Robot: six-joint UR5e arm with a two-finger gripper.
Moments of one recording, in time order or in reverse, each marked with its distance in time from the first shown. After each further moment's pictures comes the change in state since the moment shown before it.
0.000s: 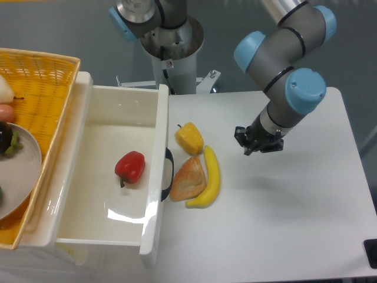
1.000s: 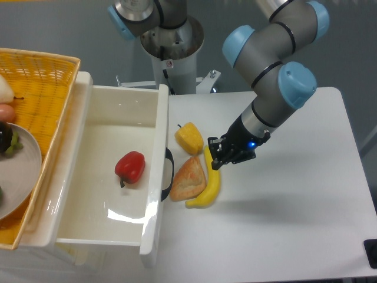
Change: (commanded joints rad) arm -0.038 -0.014 0.054 0.000 -0.322 -0.180
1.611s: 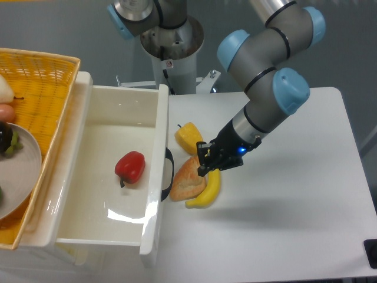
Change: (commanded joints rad) arm -0.057 -0.014 0.000 0.003 -0.026 -0.028
